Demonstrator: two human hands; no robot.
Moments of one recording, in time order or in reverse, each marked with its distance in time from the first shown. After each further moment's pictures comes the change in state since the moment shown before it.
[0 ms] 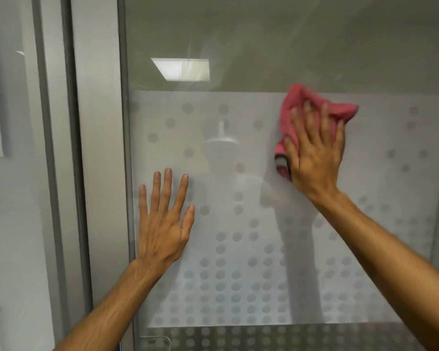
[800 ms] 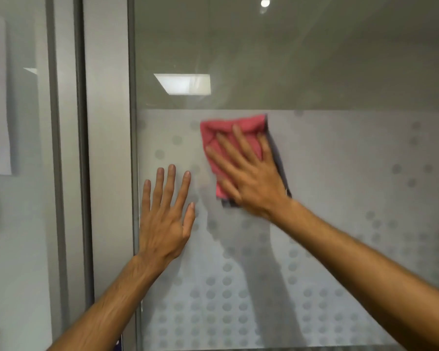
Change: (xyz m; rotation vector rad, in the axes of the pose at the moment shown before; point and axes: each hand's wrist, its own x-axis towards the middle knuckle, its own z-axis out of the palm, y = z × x) left_hand 0.039 -0.017 -0.008 -0.011 0.054 0.048; right_hand 0.021 -0.106 0.008 0.067 -0.101 -0.448
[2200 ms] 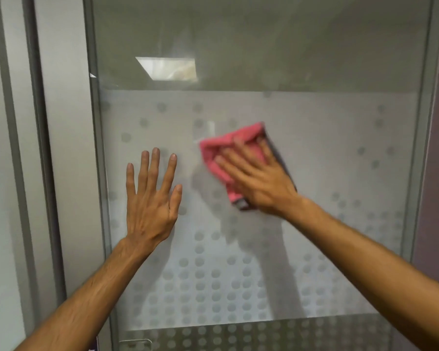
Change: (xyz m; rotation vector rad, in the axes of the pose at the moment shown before) left_hand 0.002 0.039 0.008 -0.008 0.054 -0.002; right_hand -0.088 0.056 -0.005 -0.041 -0.027 -0.187
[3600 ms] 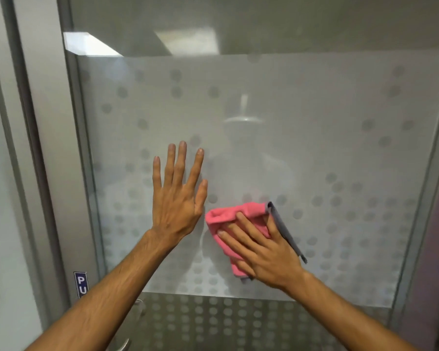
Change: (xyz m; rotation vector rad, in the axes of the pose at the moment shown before) left_hand -0.025 0.107 0.019 0.081 -0.052 -0.002; right_hand -0.184 -0.094 0.023 -0.022 -0.128 -0.081
